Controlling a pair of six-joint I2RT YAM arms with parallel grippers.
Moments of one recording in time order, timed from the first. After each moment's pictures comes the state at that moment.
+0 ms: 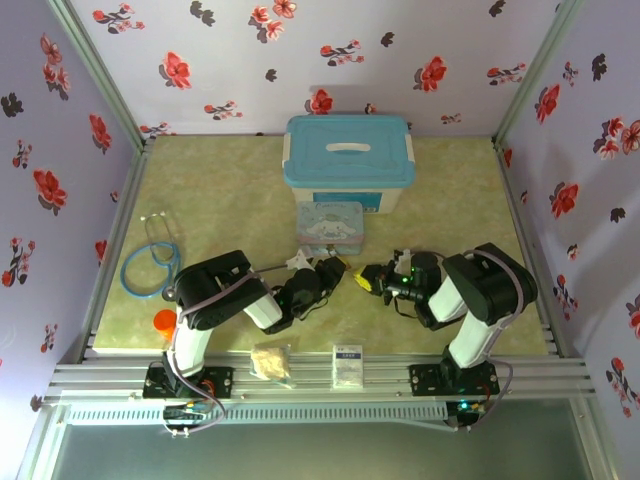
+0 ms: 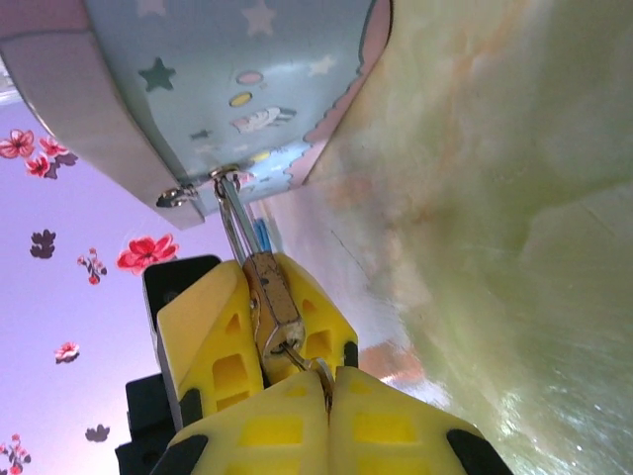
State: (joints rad) left arm -1.06 2.01 0.60 1.15 -0.29 -1.54; right arm 0.39 1.73 0.17 1.17 -0.71 1.49
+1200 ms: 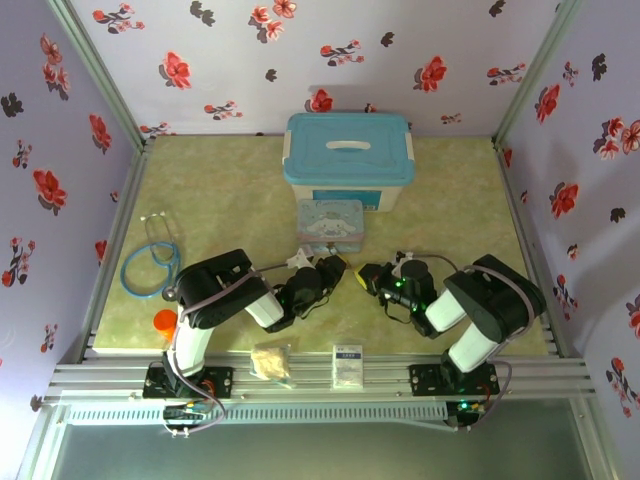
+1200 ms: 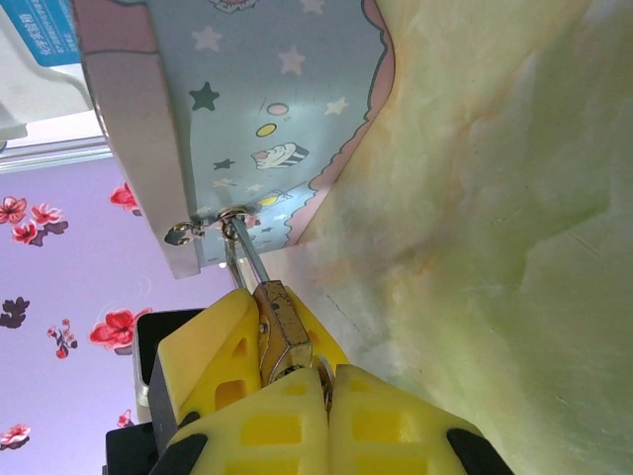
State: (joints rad) left arm -1.06 2.02 0.62 1.14 -0.30 -1.54; right arm 0.55 1.62 0.13 1.12 -0.35 1.49
